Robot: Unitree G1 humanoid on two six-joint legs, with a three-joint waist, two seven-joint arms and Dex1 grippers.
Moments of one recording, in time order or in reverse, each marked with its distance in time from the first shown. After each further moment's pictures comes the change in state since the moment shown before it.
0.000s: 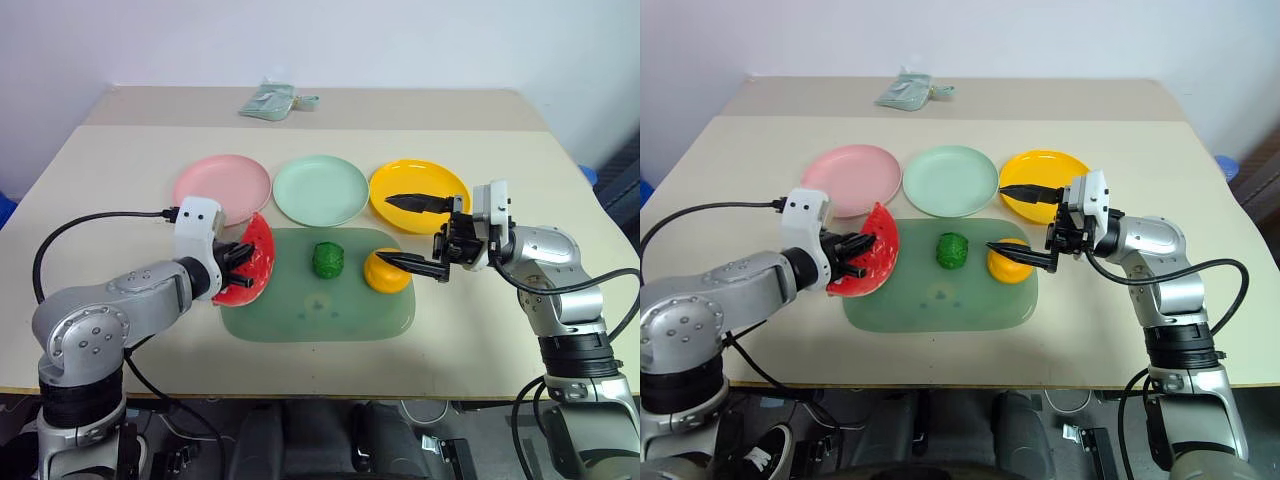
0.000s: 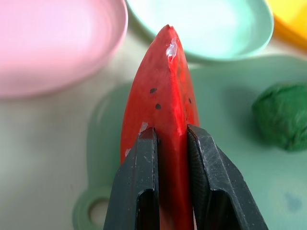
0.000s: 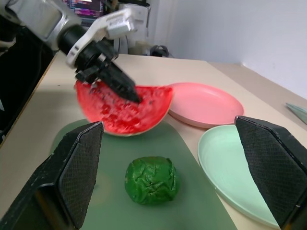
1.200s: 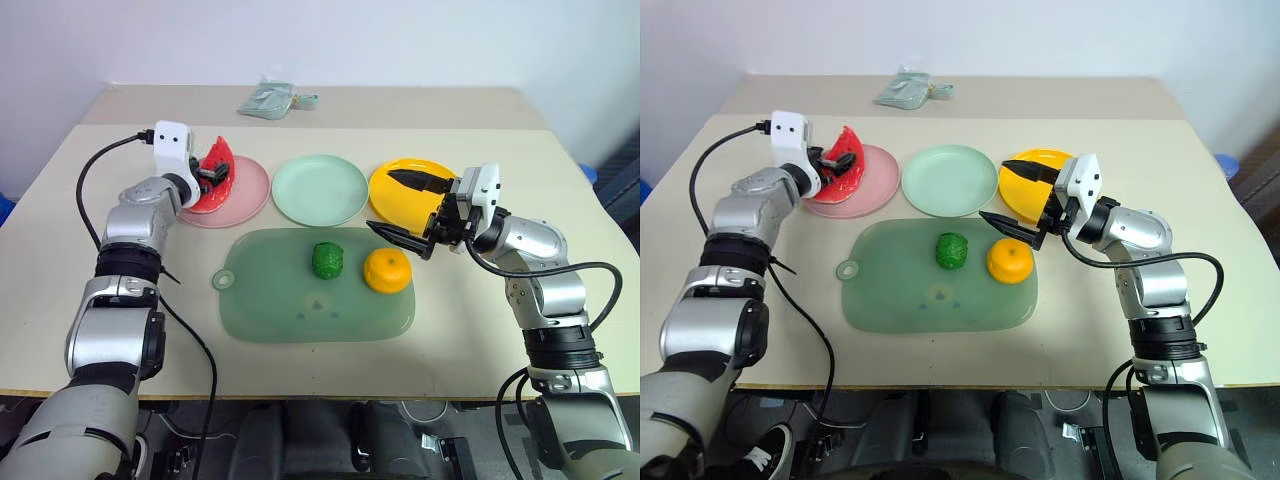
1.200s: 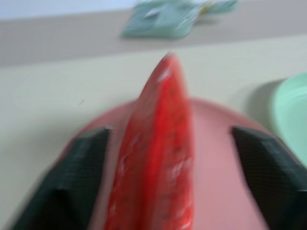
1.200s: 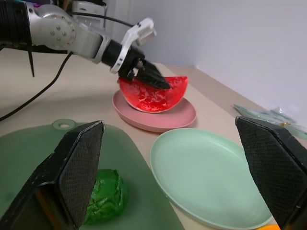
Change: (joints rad) left arm -0.540 0.002 -0.189 1.262 0.821 -1.022 -0.695; right arm -0.048 0.068 0.004 0.007 -0.082 -0.029 -0.190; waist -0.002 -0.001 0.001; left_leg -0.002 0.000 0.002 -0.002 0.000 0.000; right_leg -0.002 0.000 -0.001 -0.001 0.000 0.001
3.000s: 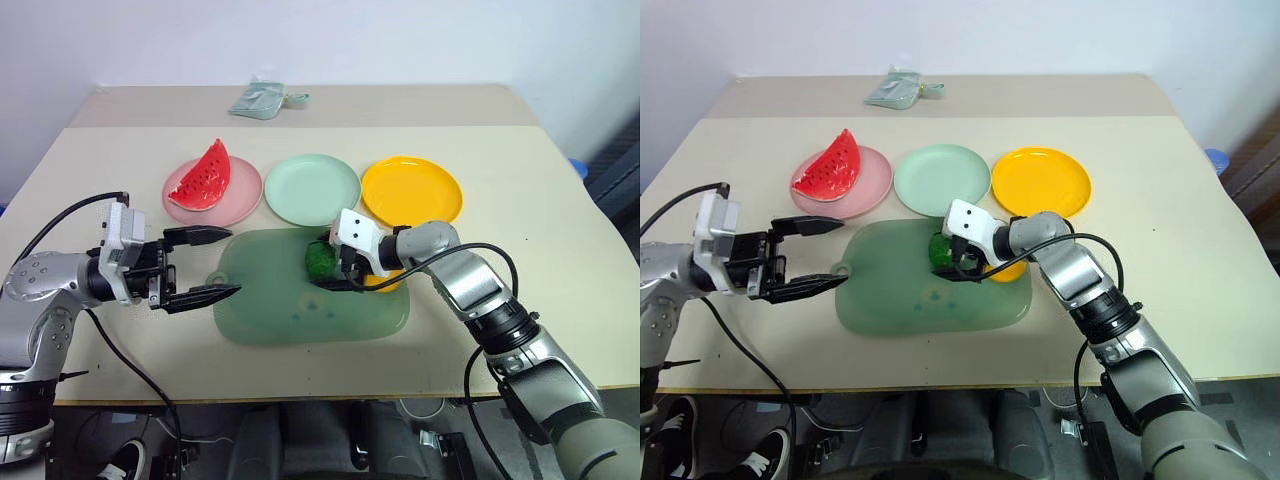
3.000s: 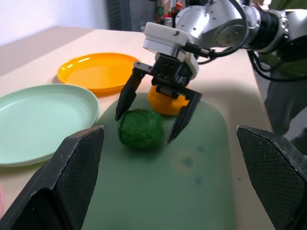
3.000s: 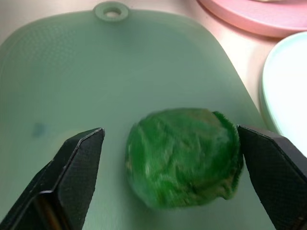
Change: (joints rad) left arm 0.765 0.279 0.199 -0.908 -0.403 -0.008 -0.844; right arm -0.193 0.088 0.468 0.032 -0.351 0.375 -0.094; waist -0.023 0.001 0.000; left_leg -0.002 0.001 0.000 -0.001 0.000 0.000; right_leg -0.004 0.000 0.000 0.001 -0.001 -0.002
